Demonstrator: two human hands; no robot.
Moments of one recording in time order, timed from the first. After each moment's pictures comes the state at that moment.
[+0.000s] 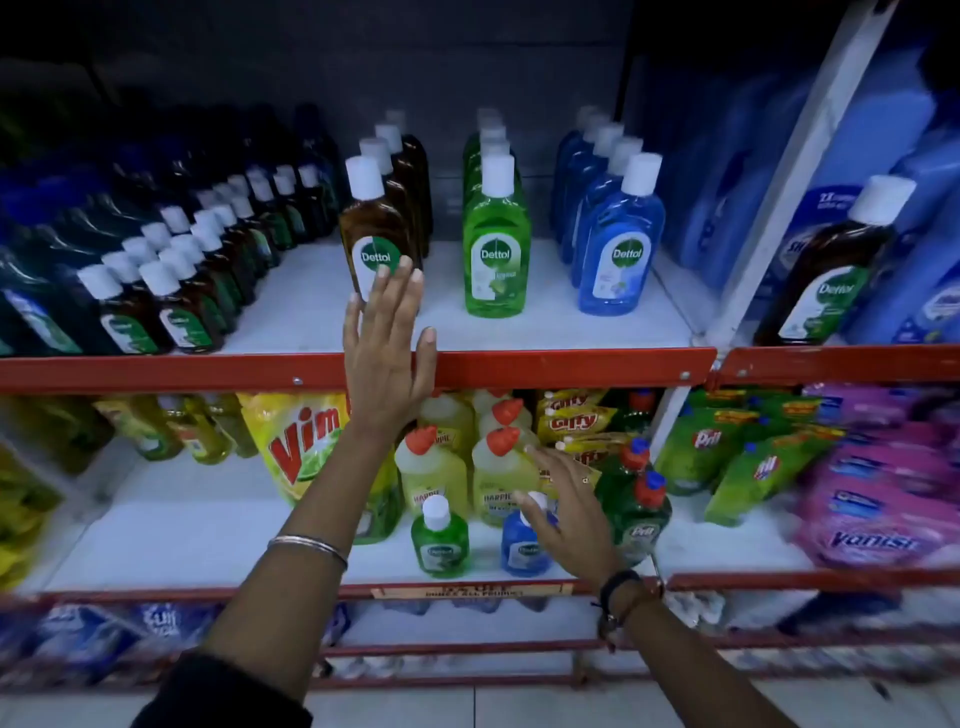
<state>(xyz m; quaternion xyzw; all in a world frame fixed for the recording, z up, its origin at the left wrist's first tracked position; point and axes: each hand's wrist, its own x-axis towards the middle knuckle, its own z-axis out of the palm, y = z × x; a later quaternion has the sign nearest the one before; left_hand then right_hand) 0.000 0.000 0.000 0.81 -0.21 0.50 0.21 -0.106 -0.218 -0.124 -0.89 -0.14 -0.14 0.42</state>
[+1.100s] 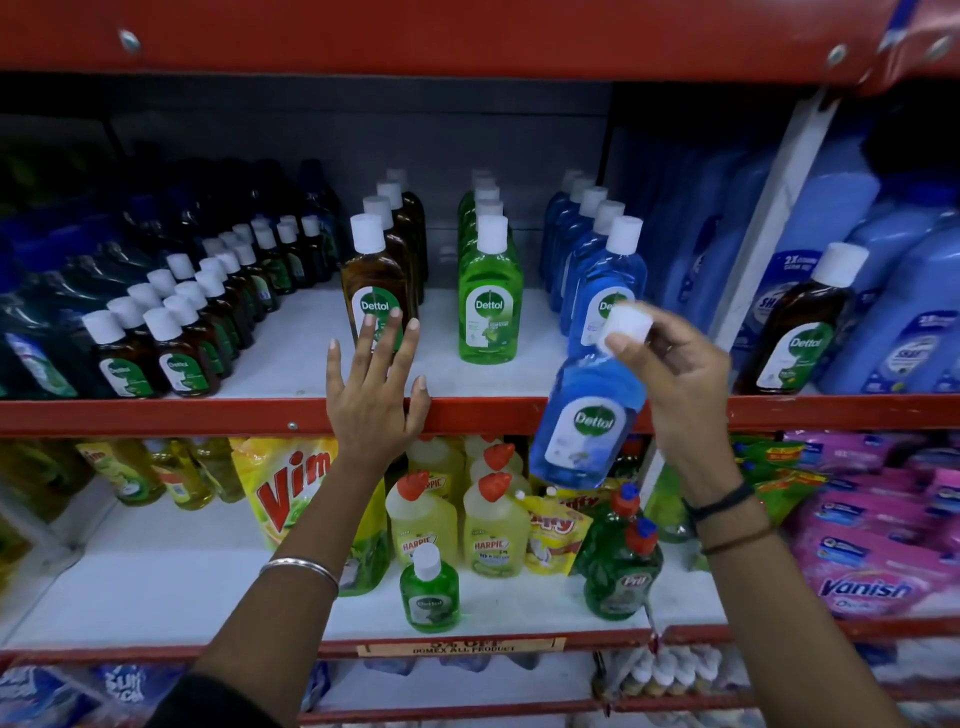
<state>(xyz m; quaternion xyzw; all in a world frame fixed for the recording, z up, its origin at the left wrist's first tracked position) 0.025 0.009 0.011 0.85 -0.12 0.51 0.05 -0.077 -0.262 0.099 -0.63 -0.18 -0.32 0.68</state>
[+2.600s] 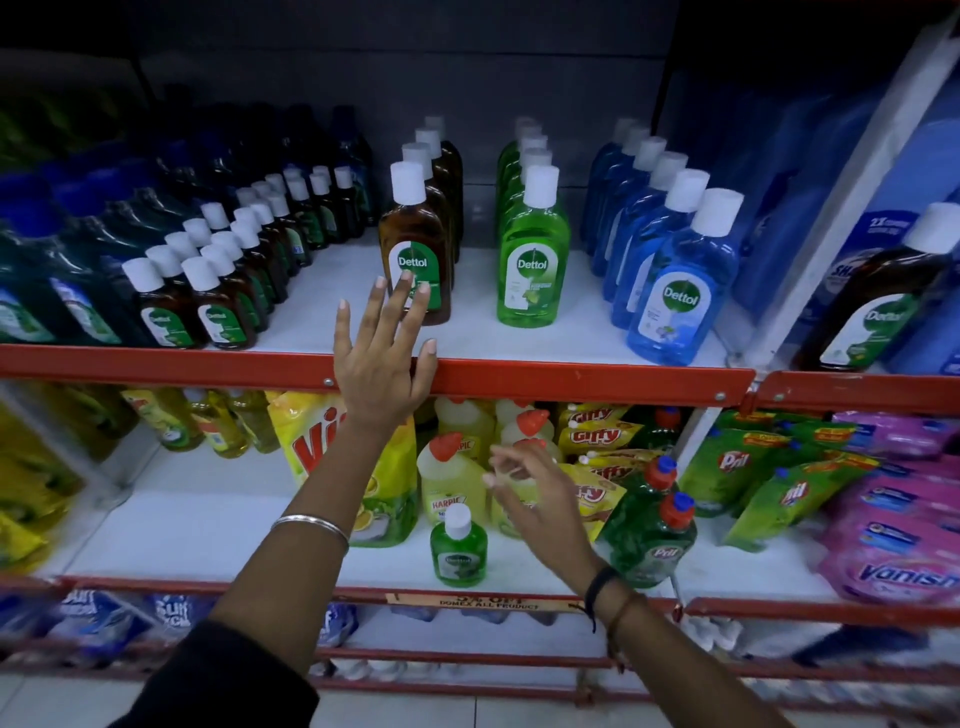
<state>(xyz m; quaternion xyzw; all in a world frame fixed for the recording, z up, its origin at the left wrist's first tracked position) 0.020 0.042 -0.012 0.84 -0.12 0.53 0.06 -0.097 -0.159 -0.074 -0.83 -0.17 -0.13 0.52</state>
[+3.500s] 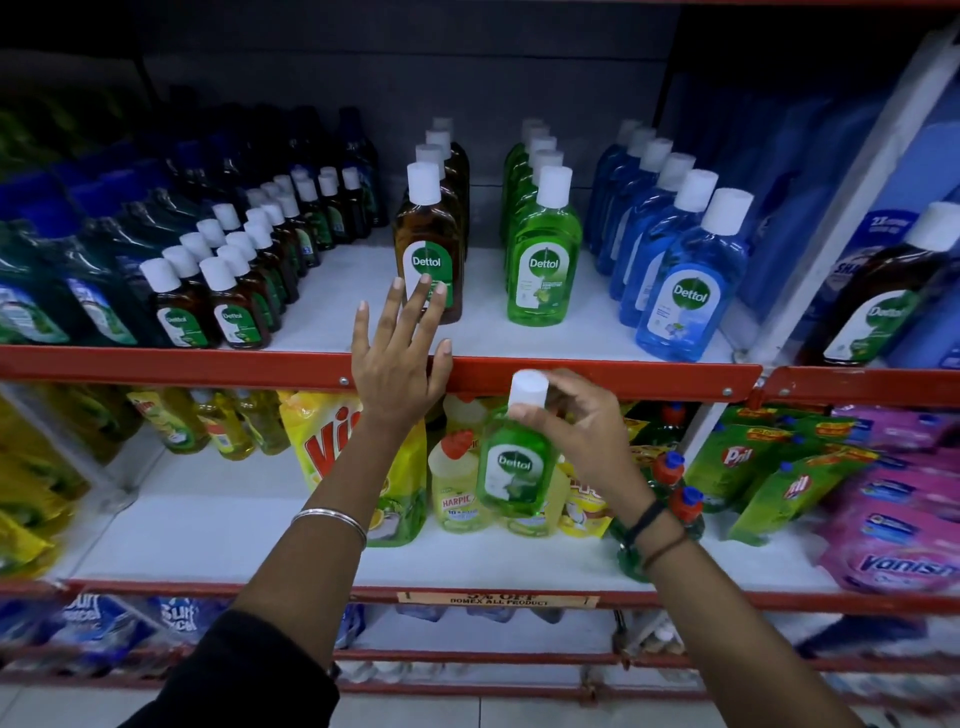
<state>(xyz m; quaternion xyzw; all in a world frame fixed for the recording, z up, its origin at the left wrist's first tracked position) 0.017 0.042 -0.011 0.84 -0.13 0.52 0.07 -0.077 -0.165 0.013 -0.74 -0.19 -0.14 0.63</state>
